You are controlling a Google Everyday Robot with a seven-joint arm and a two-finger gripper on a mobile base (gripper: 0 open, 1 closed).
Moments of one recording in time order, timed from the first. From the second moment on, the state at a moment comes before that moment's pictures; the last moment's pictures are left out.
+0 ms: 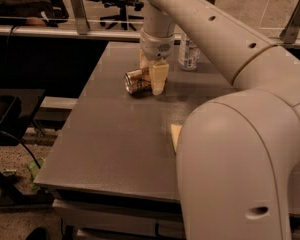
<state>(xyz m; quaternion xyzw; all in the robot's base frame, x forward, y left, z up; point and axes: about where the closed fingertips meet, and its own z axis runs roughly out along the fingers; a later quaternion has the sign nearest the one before) 0.674 -0.019 0.844 -0.83 0.55 0.03 0.06</state>
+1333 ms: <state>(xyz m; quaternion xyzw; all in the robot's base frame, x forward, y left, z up) 0.678 -0.001 0.917 -0.90 0.42 -0.08 0.13</state>
